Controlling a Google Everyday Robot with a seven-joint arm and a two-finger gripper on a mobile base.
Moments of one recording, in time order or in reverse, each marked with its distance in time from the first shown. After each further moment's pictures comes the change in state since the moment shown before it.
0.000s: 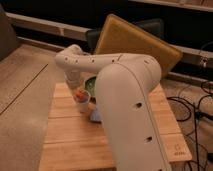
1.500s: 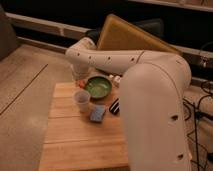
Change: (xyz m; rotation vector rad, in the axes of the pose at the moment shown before) arm -0.015 -0.030 -0.049 -0.020 -0.259 0.107
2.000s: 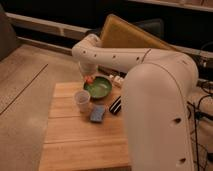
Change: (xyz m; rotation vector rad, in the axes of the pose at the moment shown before) arm -0.012 -0.045 -0.021 0.088 -0.052 0.057
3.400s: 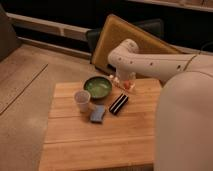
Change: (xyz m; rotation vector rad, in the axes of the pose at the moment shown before) arm 0.101 -0.173 -0.033 0.286 0.083 0.302
